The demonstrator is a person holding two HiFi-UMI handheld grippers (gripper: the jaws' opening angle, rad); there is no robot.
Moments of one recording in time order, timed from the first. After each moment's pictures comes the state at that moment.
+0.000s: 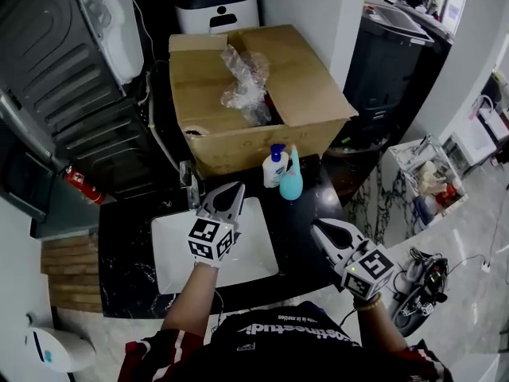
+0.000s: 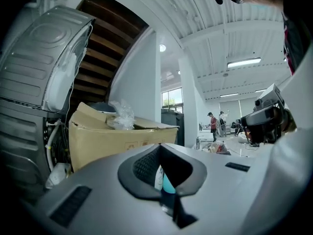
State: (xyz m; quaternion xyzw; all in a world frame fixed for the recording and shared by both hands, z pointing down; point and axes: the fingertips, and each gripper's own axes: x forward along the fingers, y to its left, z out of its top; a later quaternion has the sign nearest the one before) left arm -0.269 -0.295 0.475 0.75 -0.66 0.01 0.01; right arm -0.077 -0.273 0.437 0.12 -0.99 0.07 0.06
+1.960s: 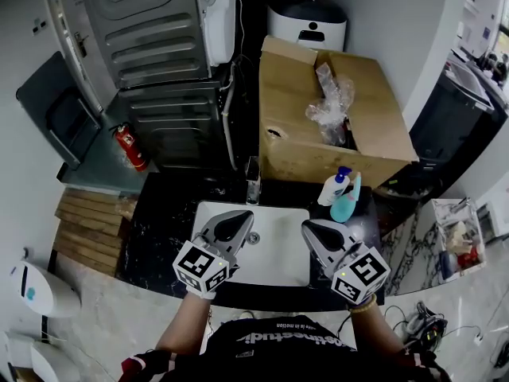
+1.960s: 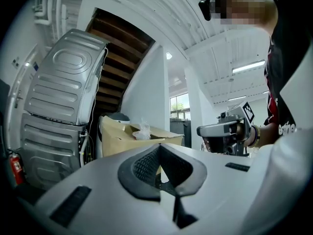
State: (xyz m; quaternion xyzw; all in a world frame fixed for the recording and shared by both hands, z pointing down) left arm -0.327 -0.120 0.427 0.71 -0.71 -0.01 -0.01; right arm -0.230 -0.180 0.399 -0.06 -1.00 0.01 0.04
